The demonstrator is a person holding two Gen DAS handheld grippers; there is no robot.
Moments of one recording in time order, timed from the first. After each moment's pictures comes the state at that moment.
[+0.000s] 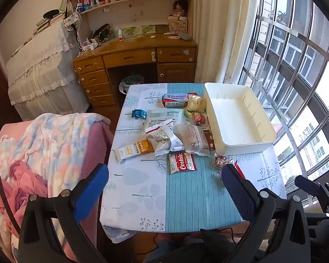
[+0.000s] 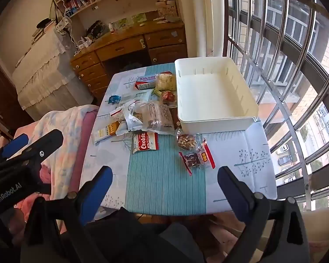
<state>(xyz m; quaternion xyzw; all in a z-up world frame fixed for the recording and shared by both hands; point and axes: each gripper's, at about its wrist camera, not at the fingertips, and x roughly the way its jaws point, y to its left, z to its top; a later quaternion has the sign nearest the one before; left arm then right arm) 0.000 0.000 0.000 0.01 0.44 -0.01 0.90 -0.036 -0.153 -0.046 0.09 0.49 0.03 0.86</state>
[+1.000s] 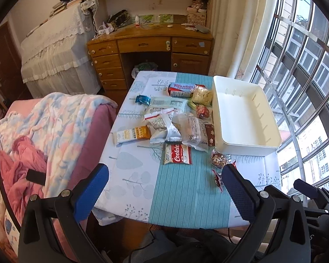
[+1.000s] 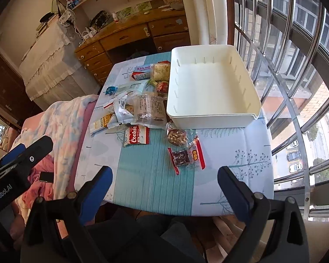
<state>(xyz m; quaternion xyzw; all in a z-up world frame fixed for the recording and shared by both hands) 0.000 -0.033 -0.019 -0.02 0.47 0.05 0.88 -0.010 -0.212 -0.071 0.10 0.53 0.07 0.84</state>
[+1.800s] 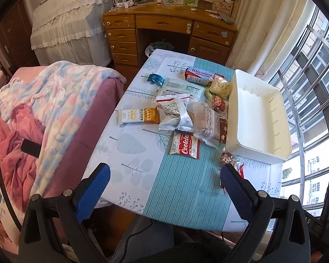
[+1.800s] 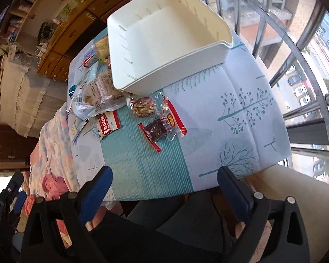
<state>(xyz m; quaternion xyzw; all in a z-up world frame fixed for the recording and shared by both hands) 0.035 -0.004 -0.053 -0.09 0.52 0.09 0.84 0.012 -0.275 -0.159 0.28 0.64 -0.01 0.72</state>
